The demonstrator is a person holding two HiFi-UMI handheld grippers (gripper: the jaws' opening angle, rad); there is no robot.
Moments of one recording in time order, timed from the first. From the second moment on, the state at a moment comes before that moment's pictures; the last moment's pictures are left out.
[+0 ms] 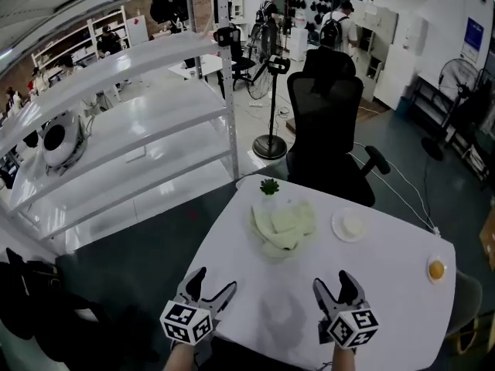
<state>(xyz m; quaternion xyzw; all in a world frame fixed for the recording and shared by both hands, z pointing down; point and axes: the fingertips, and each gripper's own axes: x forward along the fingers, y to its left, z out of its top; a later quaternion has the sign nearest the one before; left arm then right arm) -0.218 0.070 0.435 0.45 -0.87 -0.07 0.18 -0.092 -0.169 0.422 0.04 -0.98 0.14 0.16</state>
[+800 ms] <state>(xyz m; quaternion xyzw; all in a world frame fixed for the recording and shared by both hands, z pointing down) -0.352 -0.035 0.473 0.58 -0.79 -0.02 0.23 -0.194 -0.209 0.445 0.07 -0.96 0.15 0.21</state>
